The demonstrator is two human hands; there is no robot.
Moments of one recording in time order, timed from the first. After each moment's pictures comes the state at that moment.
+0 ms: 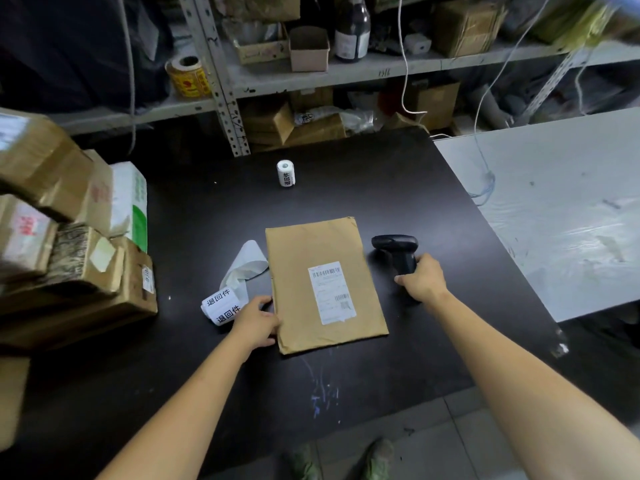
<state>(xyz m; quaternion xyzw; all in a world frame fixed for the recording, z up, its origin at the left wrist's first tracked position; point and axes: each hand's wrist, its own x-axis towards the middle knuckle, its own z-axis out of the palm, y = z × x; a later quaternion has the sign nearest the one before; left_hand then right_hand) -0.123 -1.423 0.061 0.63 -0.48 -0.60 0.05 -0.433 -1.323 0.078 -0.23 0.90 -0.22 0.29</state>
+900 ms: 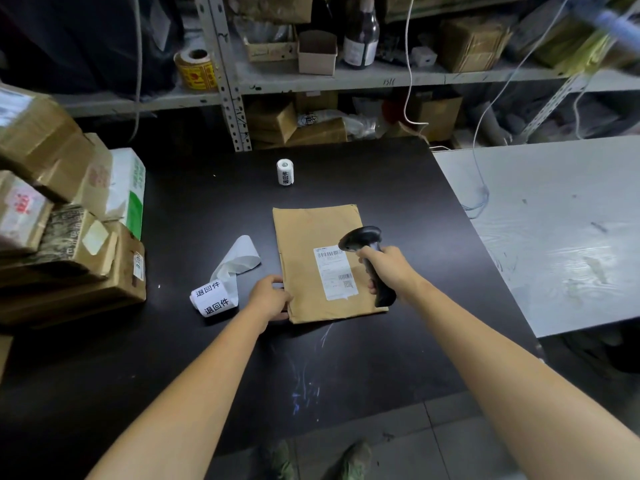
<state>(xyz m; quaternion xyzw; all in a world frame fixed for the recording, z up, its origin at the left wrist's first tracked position) -0.176 -1.429 0.069 0.63 -0.45 -0.62 0.09 -0.405 -1.354 0.122 -0.23 0.74 -0.38 0.50</state>
